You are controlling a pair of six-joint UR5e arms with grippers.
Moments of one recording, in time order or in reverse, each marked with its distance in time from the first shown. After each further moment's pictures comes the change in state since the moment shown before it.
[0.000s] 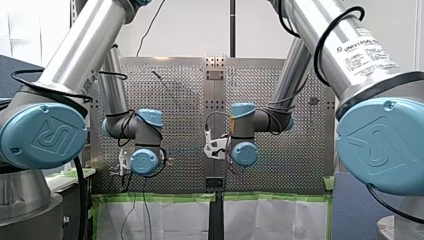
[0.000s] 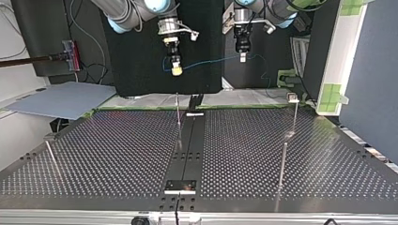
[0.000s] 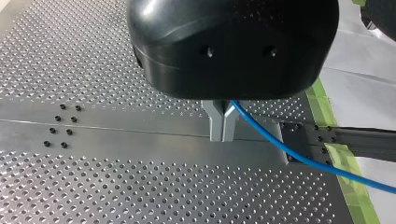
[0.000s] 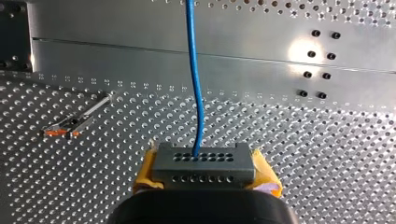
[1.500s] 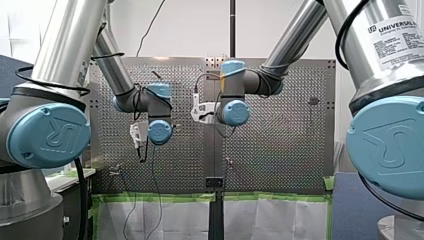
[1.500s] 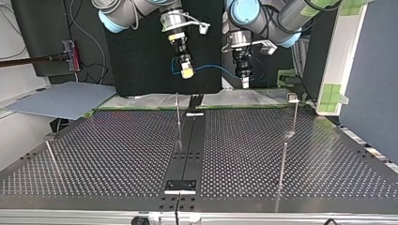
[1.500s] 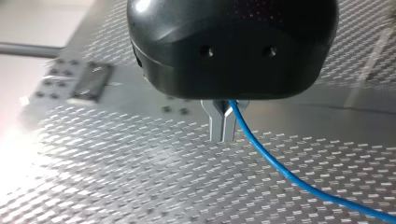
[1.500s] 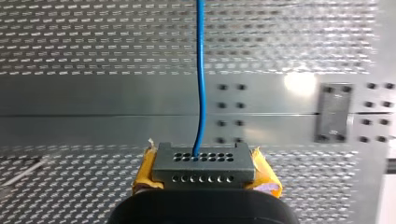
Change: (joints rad) left arm 0.049 0.192 0.192 -0.192 -0.044 -0.097; right arm 0.079 -0.229 -0.110 0.319 -0.032 0.095
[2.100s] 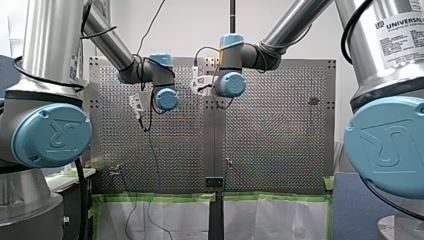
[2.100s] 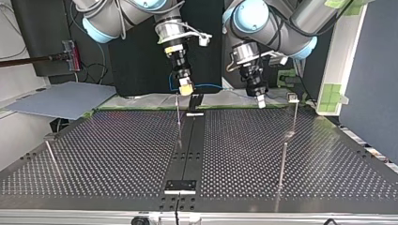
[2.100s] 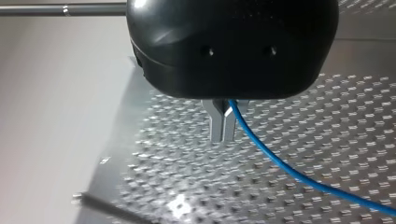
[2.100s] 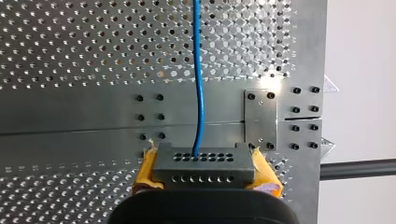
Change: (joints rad) left arm 0.025 0.168 0.168 -0.168 -0.137 0.028; right arm -0.021 -0.066 -0.168 0.168 -0.029 0.003
